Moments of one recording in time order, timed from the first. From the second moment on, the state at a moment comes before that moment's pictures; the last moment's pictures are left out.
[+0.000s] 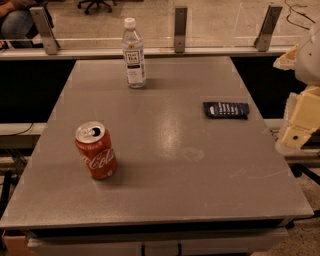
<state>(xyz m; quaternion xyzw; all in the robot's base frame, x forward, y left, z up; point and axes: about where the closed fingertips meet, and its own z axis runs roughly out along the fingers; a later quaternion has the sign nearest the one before) 0.438 -0.217 0.976 -0.60 0.78 -0.03 0.16</state>
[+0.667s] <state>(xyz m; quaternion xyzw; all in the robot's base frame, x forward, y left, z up) 0.450 -0.212 0.981 -0.61 0.77 -0.03 0.18</state>
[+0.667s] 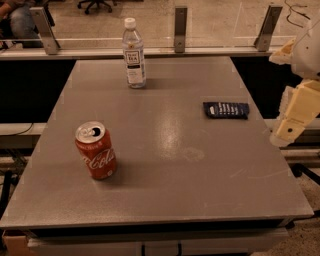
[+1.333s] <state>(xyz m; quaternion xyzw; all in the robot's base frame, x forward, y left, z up) 0.552 -0.155 0.993 -0.60 0.74 0.01 0.29</state>
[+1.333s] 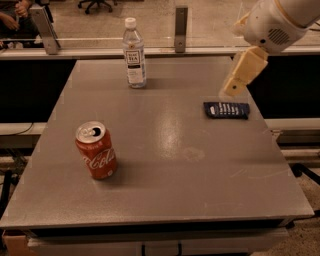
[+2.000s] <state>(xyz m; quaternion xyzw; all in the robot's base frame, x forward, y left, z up) 0.630 -0.092 1.006 -0.54 0.73 0.09 0.40</state>
